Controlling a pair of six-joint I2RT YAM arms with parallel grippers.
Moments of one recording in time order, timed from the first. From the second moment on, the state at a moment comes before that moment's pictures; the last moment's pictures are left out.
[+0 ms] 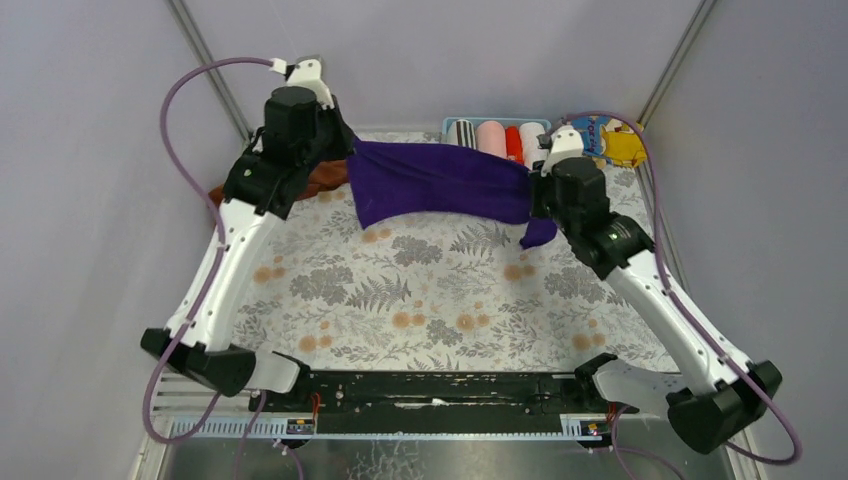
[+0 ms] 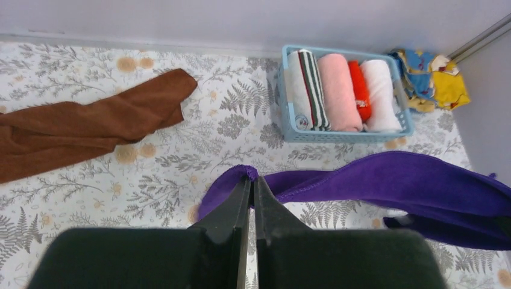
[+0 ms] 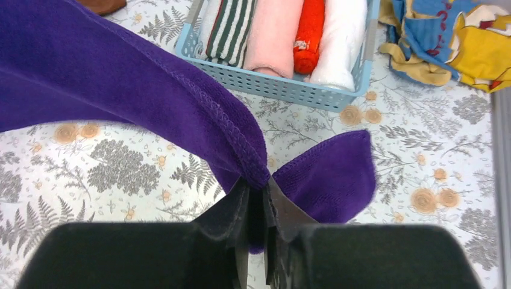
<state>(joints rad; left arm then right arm) -0.35 1.43 1.77 -0.72 -0.14 -0.33 0.49 1.17 1.16 -0.46 0.27 0.13</state>
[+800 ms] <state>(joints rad) -0.34 1.07 0.90 -0.61 -0.23 -0.42 0.48 1.06 0.72 -0.48 0.21 0.30</state>
